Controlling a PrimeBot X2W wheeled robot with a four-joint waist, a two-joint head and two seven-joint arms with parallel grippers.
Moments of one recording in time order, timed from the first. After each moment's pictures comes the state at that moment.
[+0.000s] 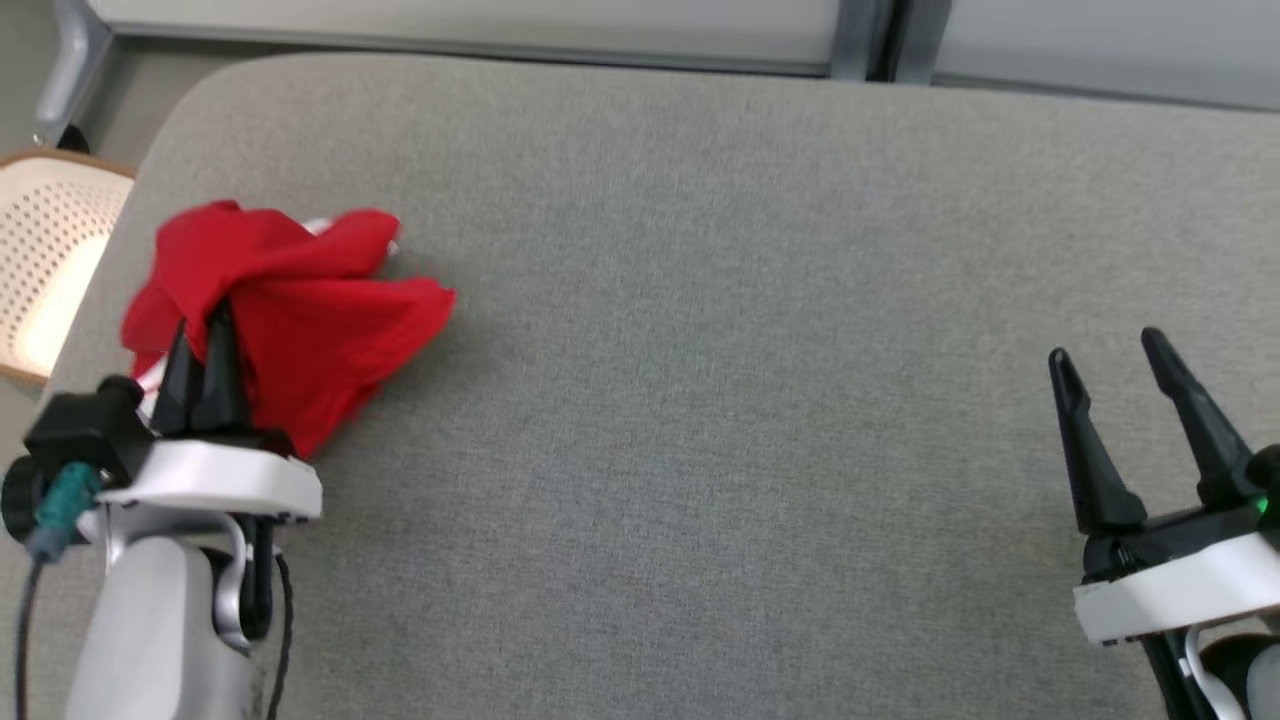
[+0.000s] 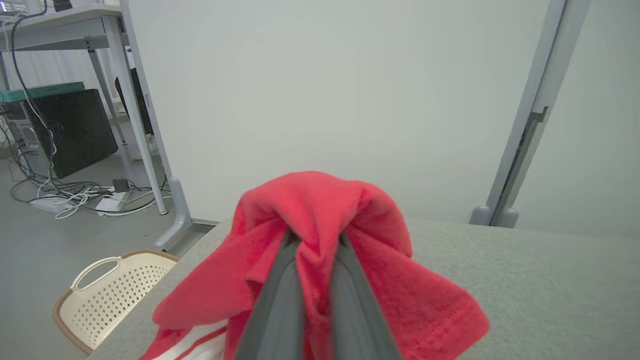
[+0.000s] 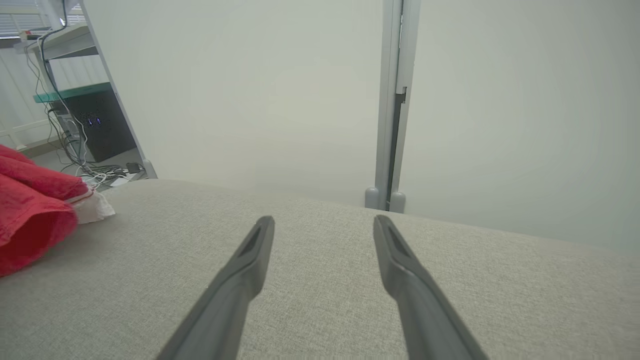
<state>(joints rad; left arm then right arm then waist) -0.37 0.12 0.07 0.35 -0.23 -0.05 -0.26 -0.06 -0.24 0.07 -0.19 0.25 0.13 0.04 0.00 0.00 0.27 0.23</state>
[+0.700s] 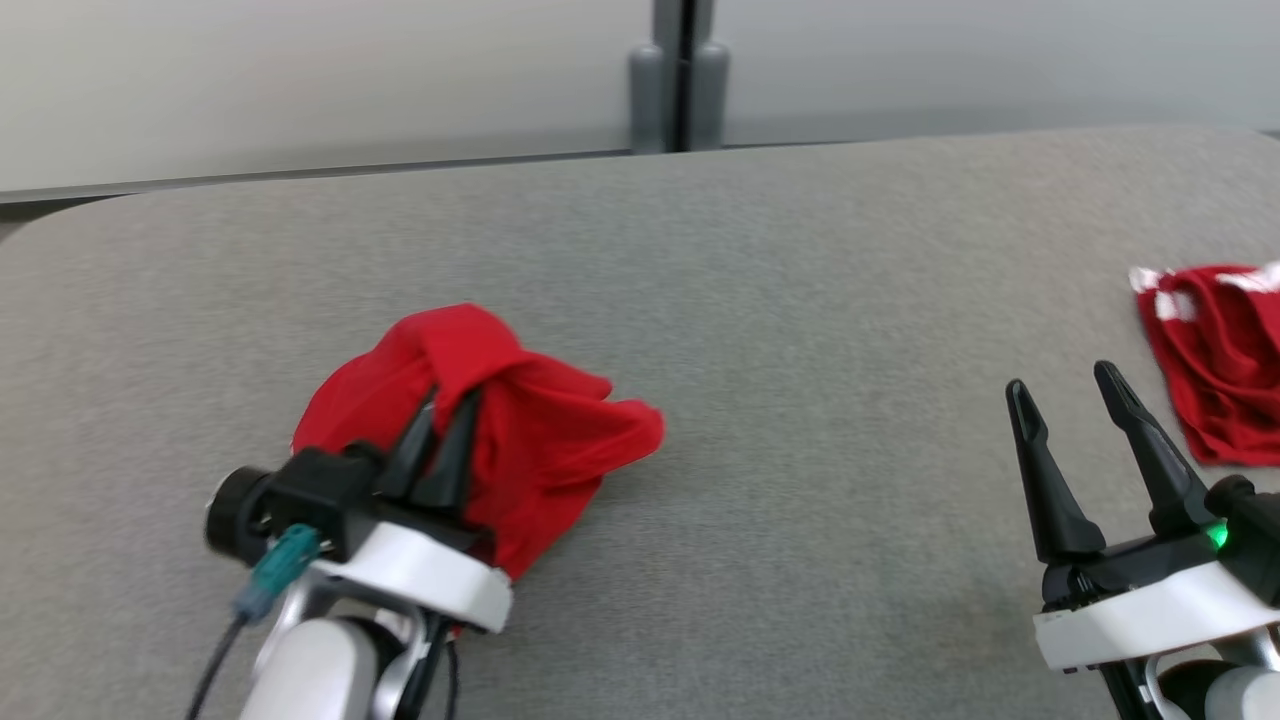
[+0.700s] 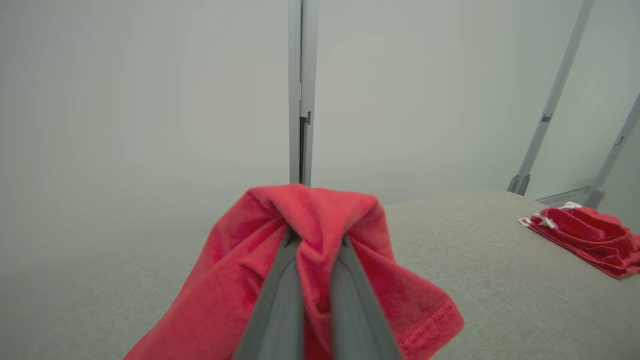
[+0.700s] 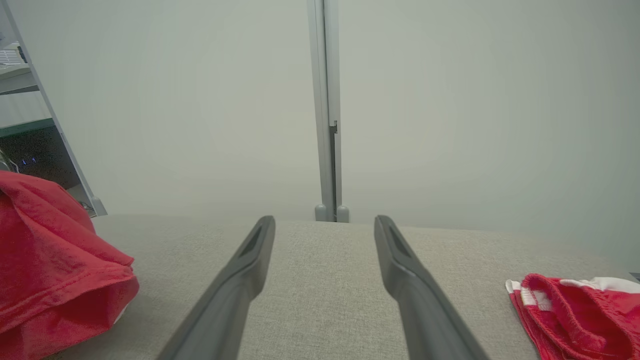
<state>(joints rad) -0.16 0.07 -0.21 -0.02 -0.20 -0.08 -0.06 -0.02 -0.19 0.10 -0.19 0.26 0.13 0.02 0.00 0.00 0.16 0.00</state>
